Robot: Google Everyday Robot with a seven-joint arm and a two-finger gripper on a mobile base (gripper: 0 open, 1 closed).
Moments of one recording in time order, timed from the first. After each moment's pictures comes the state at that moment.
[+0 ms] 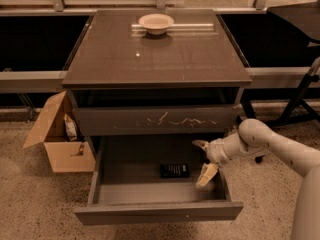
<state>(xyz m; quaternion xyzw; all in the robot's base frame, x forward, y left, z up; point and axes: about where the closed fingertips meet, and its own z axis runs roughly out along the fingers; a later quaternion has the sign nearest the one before) 0.584 -0.152 0.489 -0.62 0.67 0.27 0.29</state>
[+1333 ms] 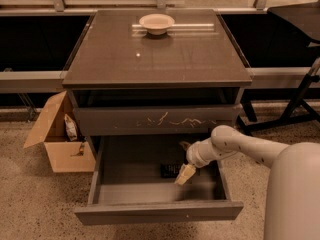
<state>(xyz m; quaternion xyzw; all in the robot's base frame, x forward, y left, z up) 0.621 -0.097 0.433 -0.60 0.72 0.20 0.28</state>
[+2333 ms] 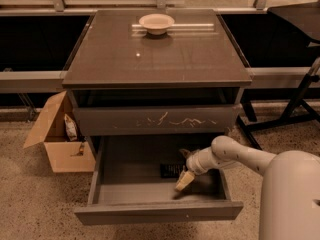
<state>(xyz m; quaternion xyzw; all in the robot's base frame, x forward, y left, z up) 0.622 -0.093 0.381 -0.58 0.72 0.23 0.30</state>
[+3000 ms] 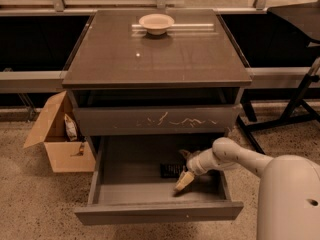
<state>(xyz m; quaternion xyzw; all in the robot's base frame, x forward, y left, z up) 0.628 -0.094 0.367 -0.58 0.71 0.25 0.31</state>
